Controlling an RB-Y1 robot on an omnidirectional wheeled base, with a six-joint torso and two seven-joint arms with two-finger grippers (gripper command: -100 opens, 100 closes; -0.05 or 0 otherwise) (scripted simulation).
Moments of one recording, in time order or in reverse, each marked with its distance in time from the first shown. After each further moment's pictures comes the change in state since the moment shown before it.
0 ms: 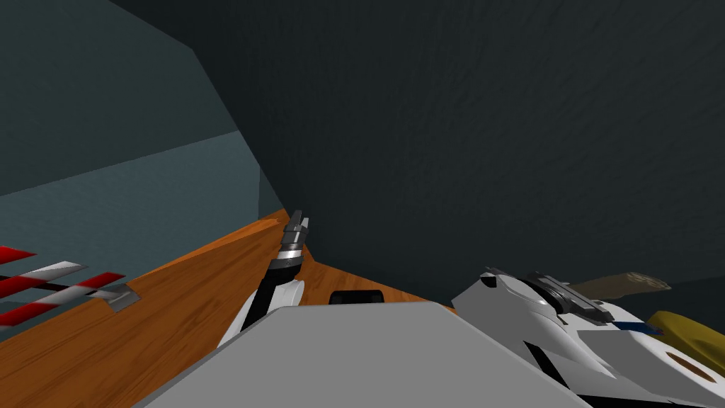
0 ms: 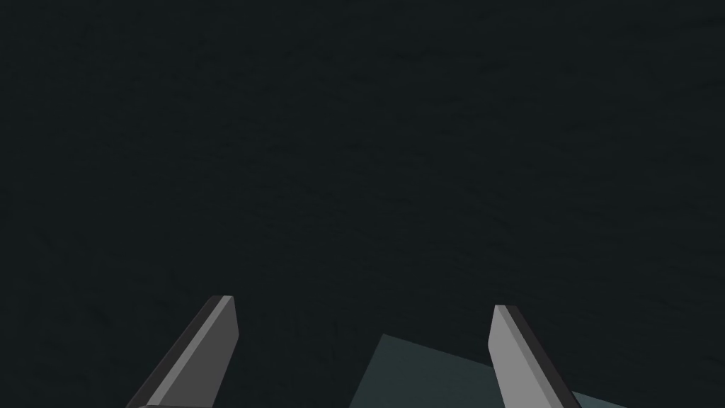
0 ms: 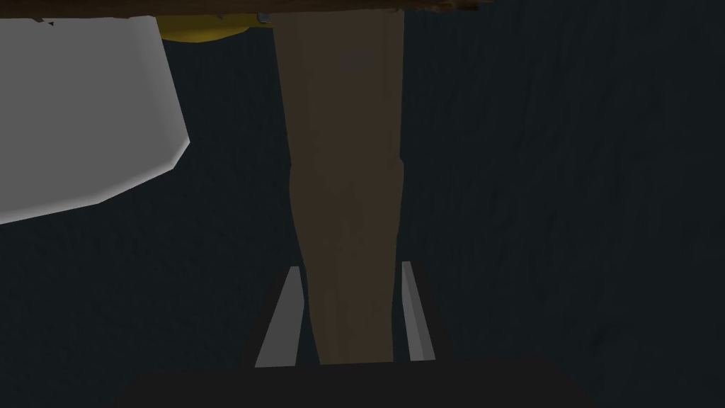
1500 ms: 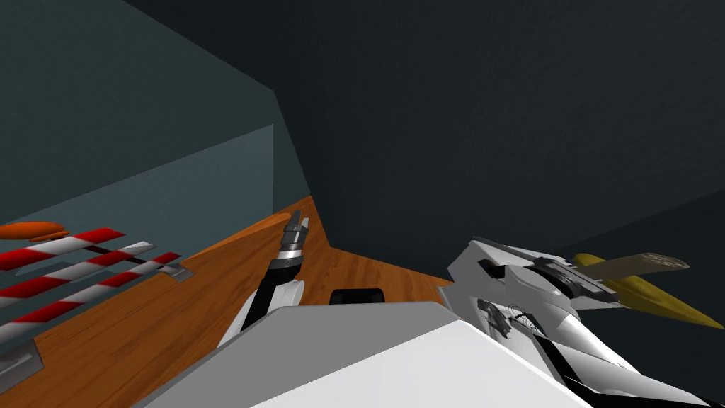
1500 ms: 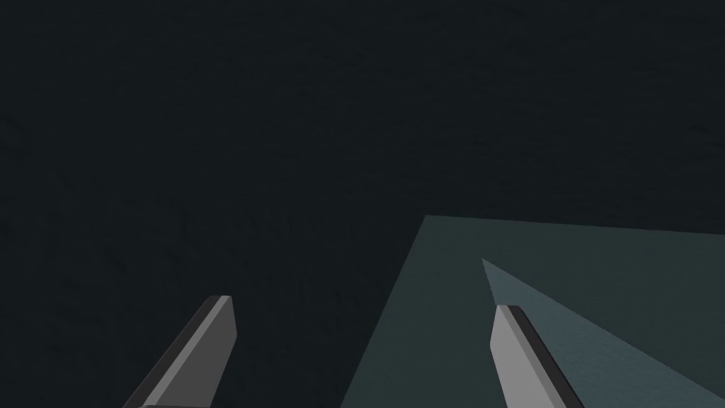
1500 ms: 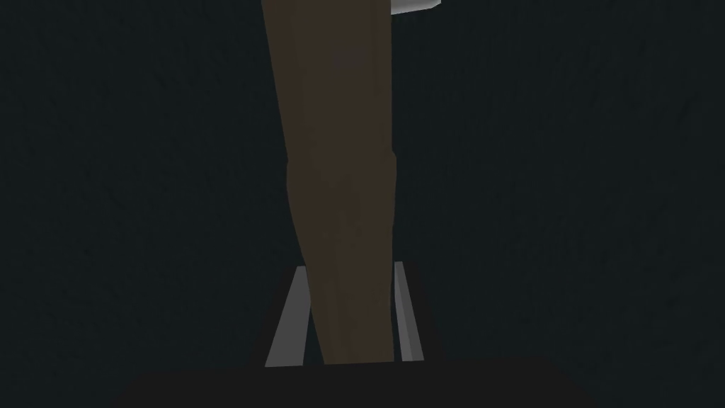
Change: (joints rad) left arm 0.000 0.000 0.000 0.000 0.000 0.000 0.000; right arm -0.027 -0.090 -0.004 -0.039 -0.034 -0.056 -0.034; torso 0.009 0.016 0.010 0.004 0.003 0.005
